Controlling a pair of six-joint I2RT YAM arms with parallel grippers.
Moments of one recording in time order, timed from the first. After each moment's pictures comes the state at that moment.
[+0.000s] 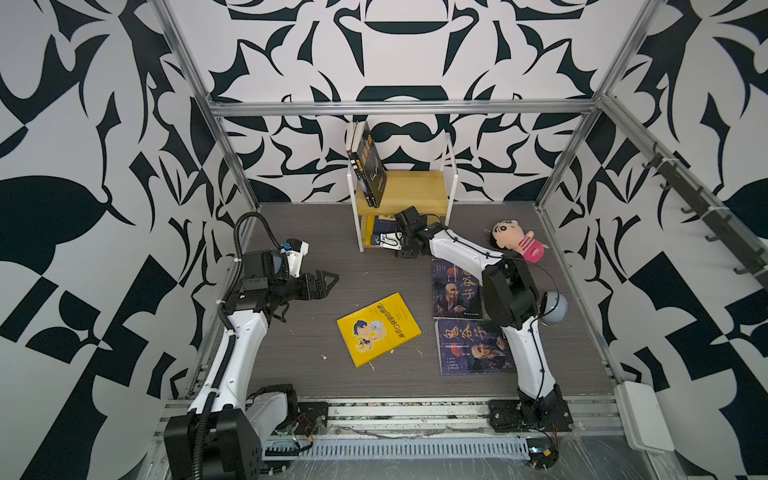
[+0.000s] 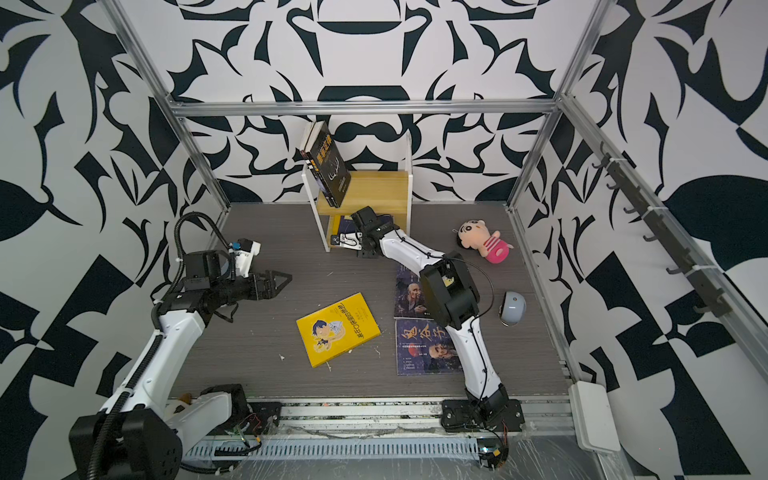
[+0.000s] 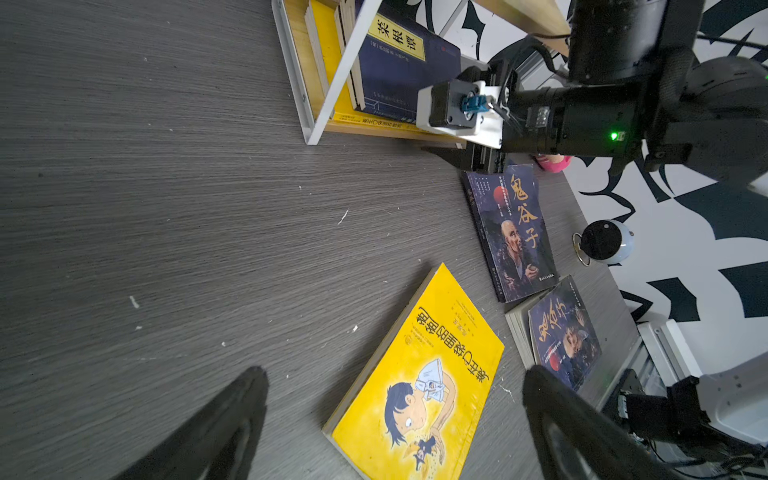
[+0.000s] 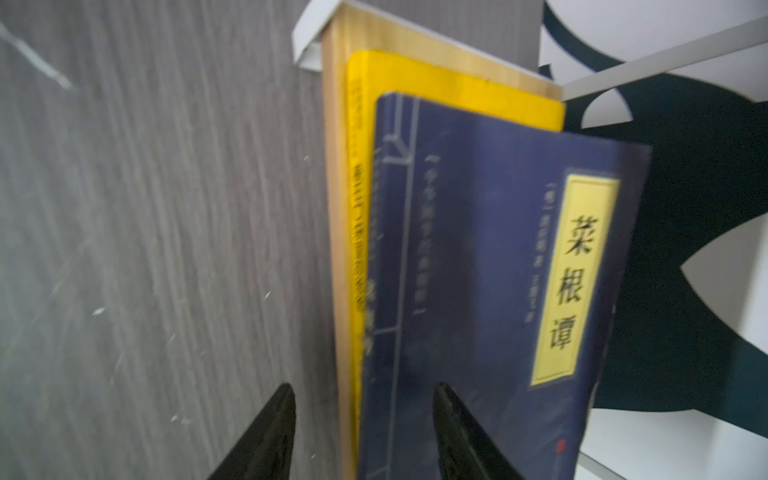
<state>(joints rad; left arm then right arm) 0.07 1.06 0.79 -0.51 0.73 -0.06 0.59 2.23 1.84 -0.50 0.10 -1.03</state>
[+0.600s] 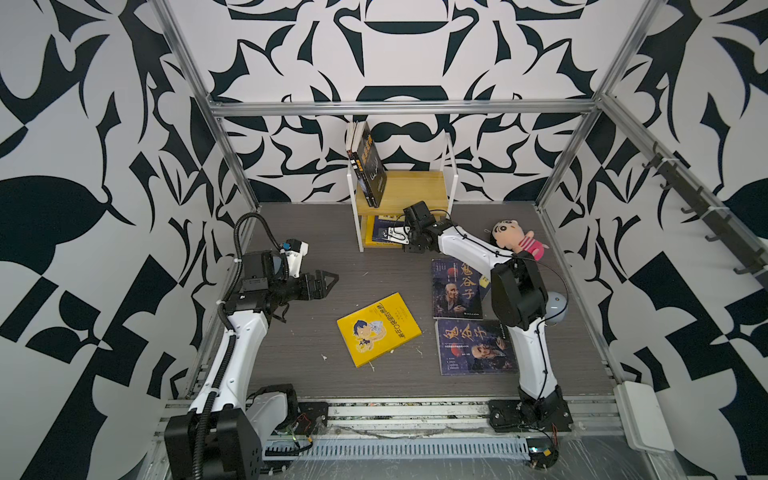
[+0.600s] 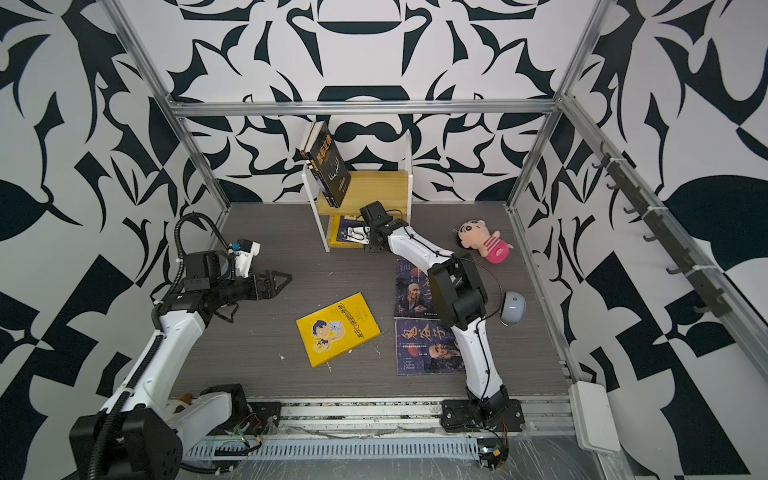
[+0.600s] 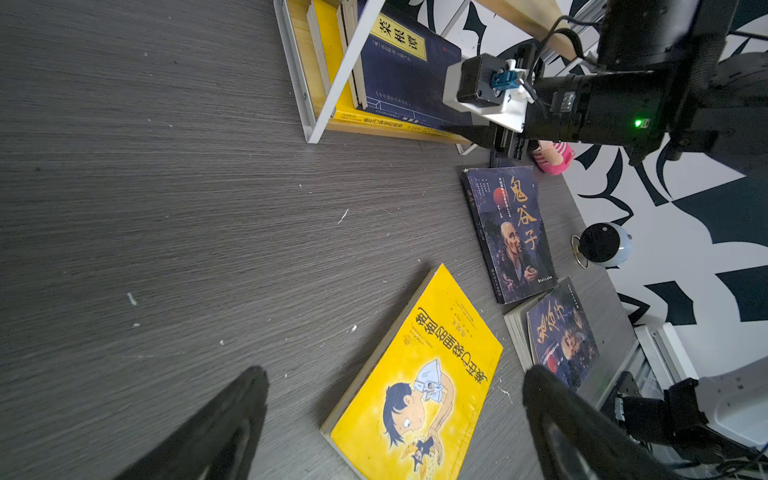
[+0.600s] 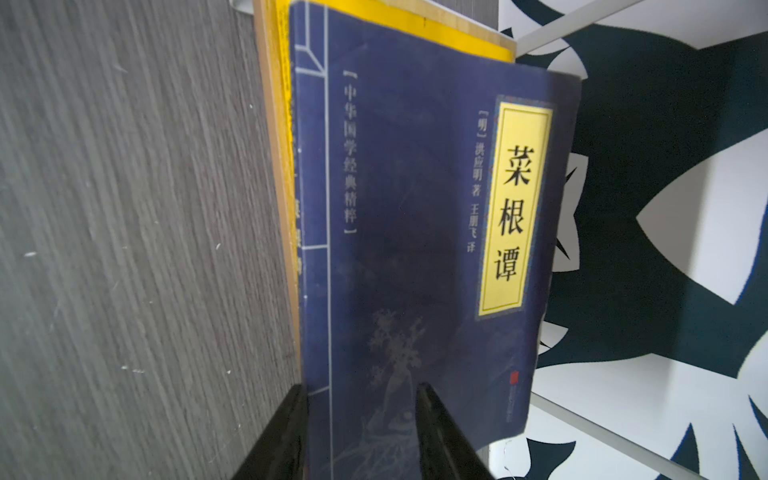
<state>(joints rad) 0.07 1.06 0.78 -0.51 0.73 -0.07 0.56 2.19 1.82 -0.47 0.12 -1.03</state>
